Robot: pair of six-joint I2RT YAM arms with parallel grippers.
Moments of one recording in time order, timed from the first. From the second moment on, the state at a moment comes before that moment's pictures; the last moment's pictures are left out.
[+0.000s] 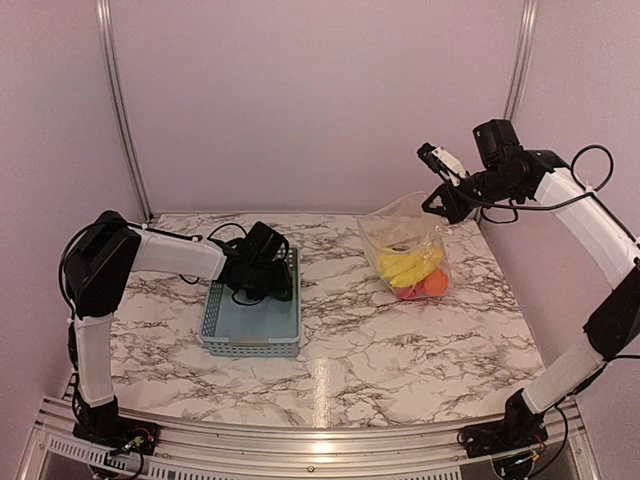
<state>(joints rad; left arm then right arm) -0.72 2.04 1.33 -0.20 -0.15 -0.87 0.31 1.50 1.63 -0.91 -0.39 -0.37</state>
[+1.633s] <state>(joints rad) -0.94 1.81 1.68 -0.24 0.26 -0.61 0.35 1.66 1.66 -0.87 -0.47 -0.33</state>
